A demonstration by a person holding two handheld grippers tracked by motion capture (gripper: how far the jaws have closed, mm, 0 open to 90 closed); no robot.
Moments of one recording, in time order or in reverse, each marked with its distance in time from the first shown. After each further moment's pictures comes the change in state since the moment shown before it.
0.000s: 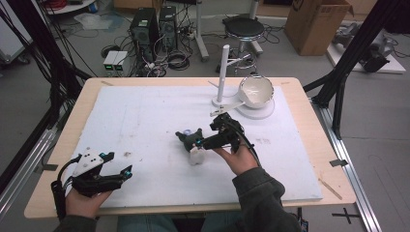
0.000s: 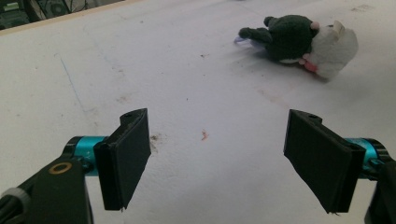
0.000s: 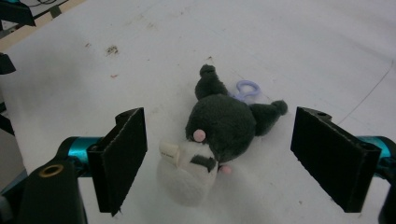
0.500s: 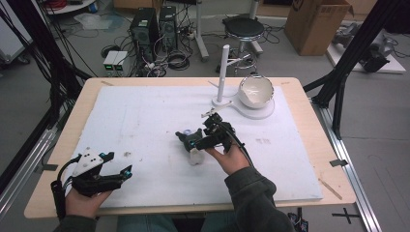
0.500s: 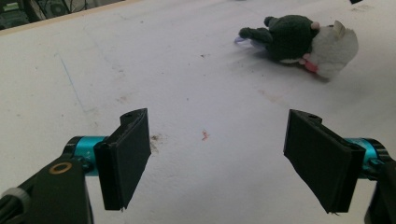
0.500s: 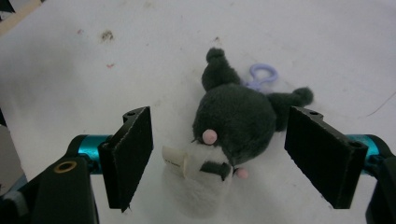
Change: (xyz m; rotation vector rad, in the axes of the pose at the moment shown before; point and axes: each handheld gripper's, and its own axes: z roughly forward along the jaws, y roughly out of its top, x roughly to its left) left arm 0.001 0.000 0.000 0.001 -0.003 0.003; right arm 0.003 0.003 0.028 0.103 0.017 0.059
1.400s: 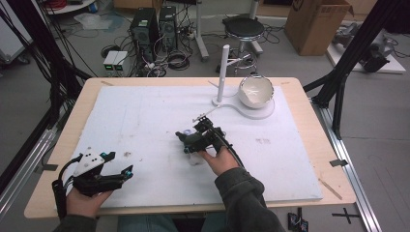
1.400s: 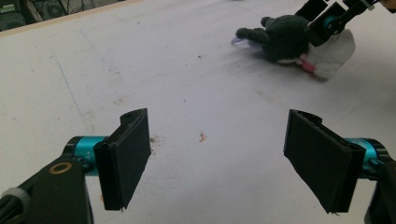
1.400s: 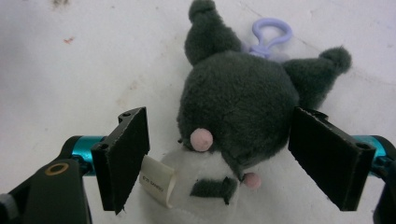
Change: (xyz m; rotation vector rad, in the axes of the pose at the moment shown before) left arm -0.001 0.001 0.002 0.001 -0.008 0.009; right arm -0.002 -0.002 0.044 0.155 -0.044 0.087
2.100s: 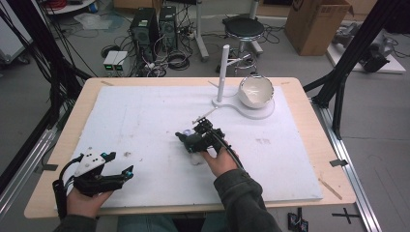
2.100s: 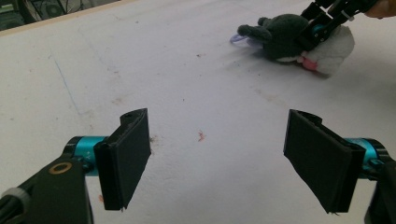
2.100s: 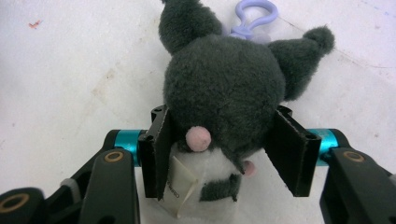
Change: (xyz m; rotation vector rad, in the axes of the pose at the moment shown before) left arm -0.001 -0.001 0.000 0.003 -0.004 0.004; right arm 0.000 -0.002 0.003 0.033 -0.067 -0.005
